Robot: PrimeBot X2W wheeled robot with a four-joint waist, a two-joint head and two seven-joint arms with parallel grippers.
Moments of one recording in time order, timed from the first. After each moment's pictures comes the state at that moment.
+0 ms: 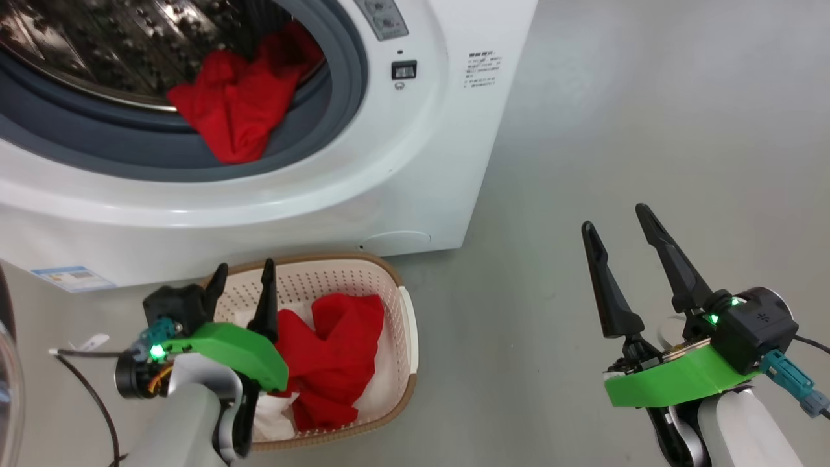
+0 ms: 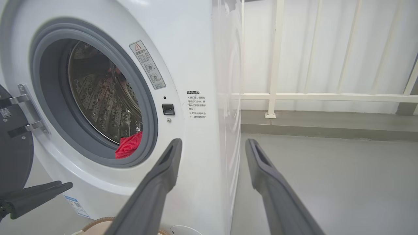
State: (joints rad) left arm -0.56 0.13 -0.33 0.77 -0.55 0.06 -0.25; right arm -0.16 -0.05 0.10 0.04 0.25 0.12 -0.26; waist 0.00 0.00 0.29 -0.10
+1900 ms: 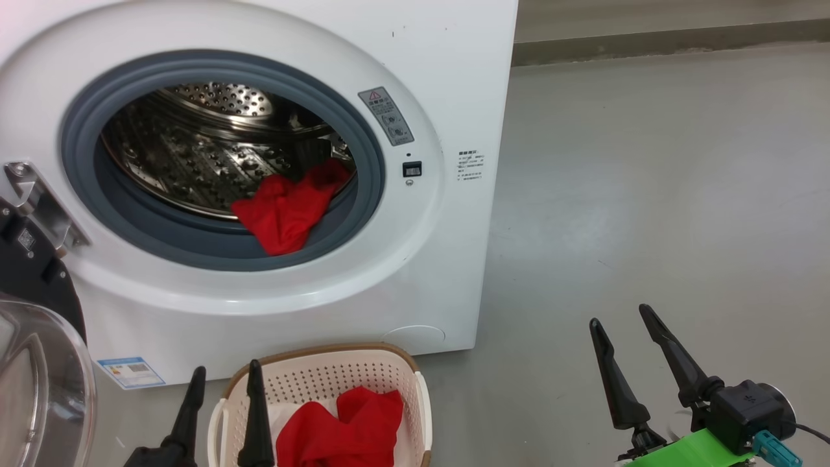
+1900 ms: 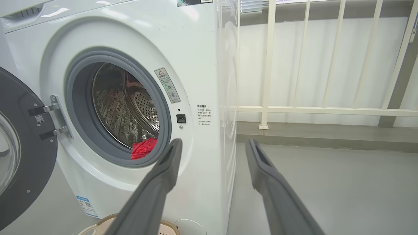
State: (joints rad) left arm 0.04 0.14 -0.20 0.02 -0.35 0.24 -0.24; right arm 0.06 -0.05 0.07 0.04 0.22 0.12 -0.26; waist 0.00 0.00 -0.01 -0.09
